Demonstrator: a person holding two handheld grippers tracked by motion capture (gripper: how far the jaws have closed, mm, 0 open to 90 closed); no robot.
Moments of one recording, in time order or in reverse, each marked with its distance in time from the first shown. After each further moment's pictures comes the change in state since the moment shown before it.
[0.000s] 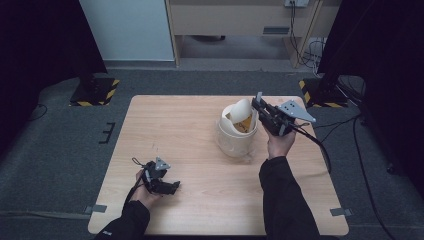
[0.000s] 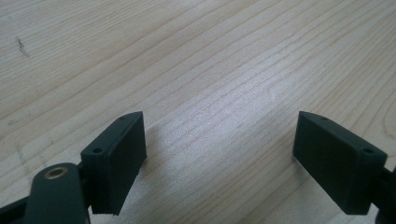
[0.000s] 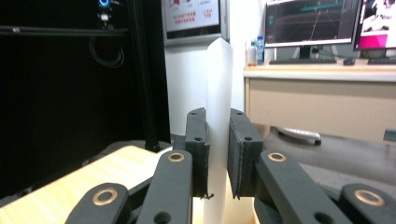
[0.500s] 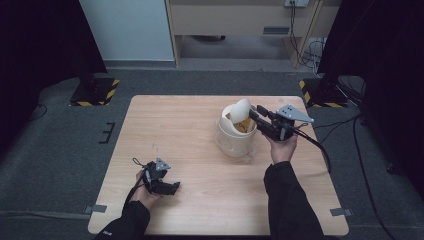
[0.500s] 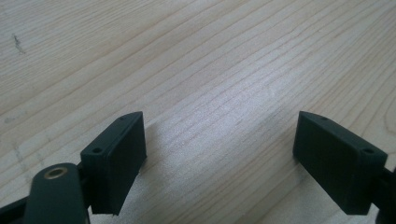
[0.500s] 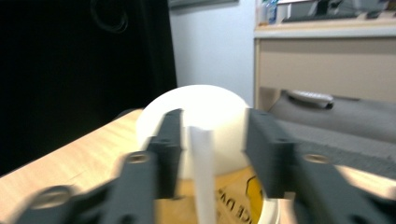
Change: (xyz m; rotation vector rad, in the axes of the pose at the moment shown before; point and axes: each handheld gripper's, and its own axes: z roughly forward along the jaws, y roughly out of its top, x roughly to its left) left arm -0.001 -0.001 0.001 0.008 0.001 0.001; right arm -0.005 -0.015 -0.006 0.162 0.039 0.041
